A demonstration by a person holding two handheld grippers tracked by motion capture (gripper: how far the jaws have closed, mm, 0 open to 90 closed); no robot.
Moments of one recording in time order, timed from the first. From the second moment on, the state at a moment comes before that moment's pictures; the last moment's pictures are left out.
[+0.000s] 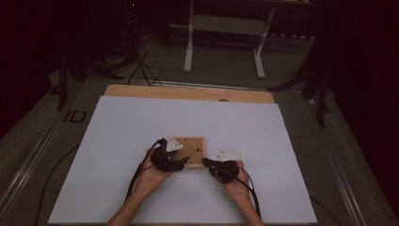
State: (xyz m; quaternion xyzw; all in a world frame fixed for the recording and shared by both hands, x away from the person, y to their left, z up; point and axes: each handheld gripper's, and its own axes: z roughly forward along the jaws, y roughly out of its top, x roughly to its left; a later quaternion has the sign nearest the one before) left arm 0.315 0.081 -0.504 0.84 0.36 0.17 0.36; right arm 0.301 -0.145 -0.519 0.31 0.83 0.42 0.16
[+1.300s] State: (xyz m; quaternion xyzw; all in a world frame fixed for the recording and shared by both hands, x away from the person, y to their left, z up) left arm 0.318 0.076 -0.505 0.85 0.38 0.16 0.34; right arm 0.301 -0.145 -0.519 0.31 0.83 0.43 0.16
